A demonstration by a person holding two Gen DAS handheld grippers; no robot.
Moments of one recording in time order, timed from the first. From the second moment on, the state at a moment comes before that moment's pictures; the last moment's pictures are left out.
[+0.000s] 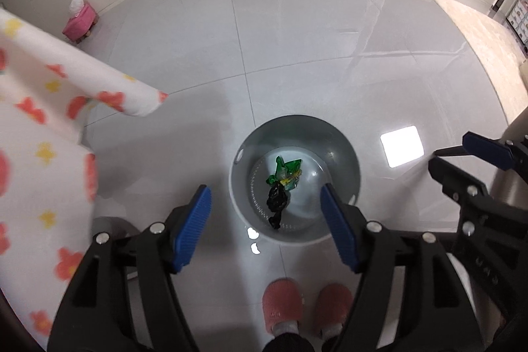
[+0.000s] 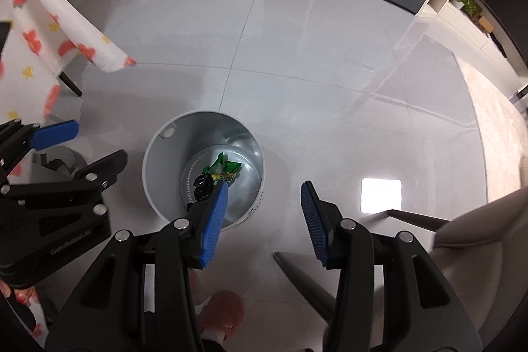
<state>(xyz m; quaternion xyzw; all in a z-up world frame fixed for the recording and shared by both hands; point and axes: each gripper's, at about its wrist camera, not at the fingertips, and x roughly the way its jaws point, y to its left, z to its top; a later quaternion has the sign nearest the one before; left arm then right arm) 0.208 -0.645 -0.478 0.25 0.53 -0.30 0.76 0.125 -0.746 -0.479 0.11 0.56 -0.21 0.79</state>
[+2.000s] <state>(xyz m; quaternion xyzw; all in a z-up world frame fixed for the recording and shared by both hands) 0.079 0.049 -0.202 -0.12 0.52 0.17 0.83 0.153 -0.089 -0.212 -0.17 0.48 0.26 0.82</state>
